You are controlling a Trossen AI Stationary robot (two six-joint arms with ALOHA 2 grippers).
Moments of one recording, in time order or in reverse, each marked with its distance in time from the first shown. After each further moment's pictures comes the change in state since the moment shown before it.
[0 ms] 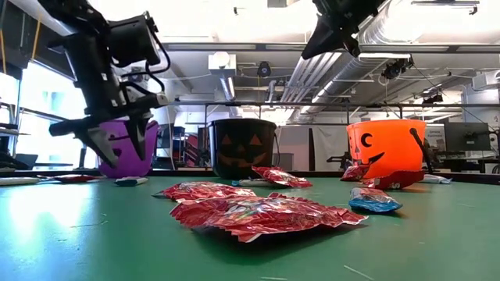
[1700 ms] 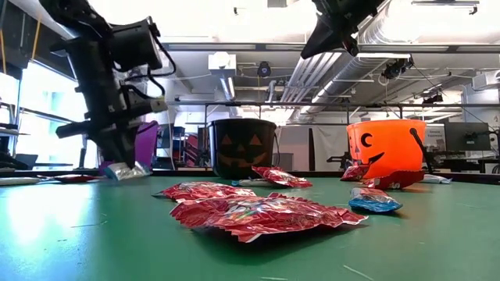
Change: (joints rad) left arm 0.002 0.033 -0.004 0.017 -0.005 0.187; right arm -0.001 0.000 0.000 0.008 0.000 -0.048
